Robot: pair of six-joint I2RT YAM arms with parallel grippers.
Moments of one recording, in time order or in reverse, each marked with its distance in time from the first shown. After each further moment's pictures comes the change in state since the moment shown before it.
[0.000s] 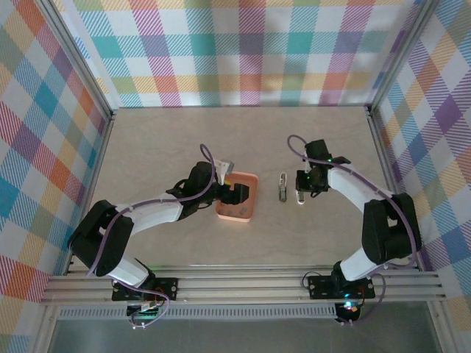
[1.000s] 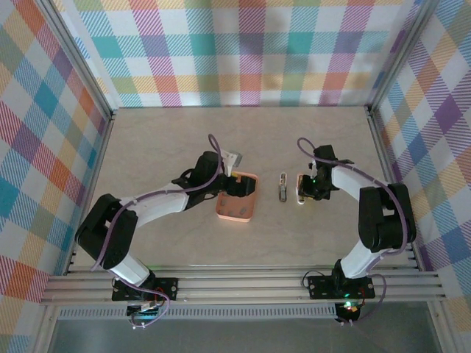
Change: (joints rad) left arm -0.010 0.076 0.175 -0.105 0.030 0.052; right arm -0.085 0.099 -0.051 0.027 -0.150 0.051
